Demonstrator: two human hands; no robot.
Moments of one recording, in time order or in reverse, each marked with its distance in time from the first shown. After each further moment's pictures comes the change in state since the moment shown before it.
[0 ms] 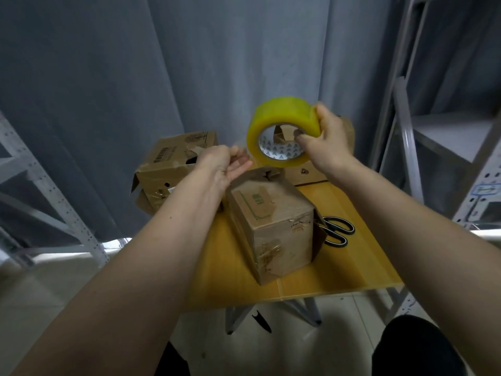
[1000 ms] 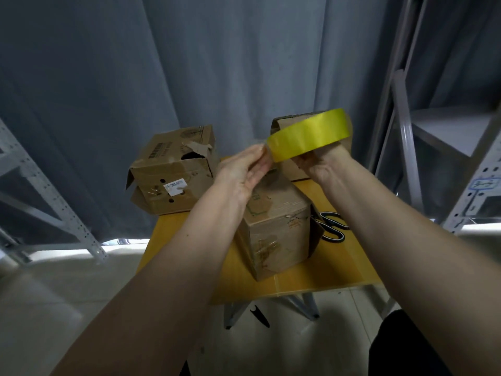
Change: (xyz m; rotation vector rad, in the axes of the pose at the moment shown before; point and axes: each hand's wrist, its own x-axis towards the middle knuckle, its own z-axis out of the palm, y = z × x) left_hand -0.026 -0.036 0.020 -0.288 -0.080 -0.013; right_hand 0.008 0.016 0.017 1.020 0.169 0.728
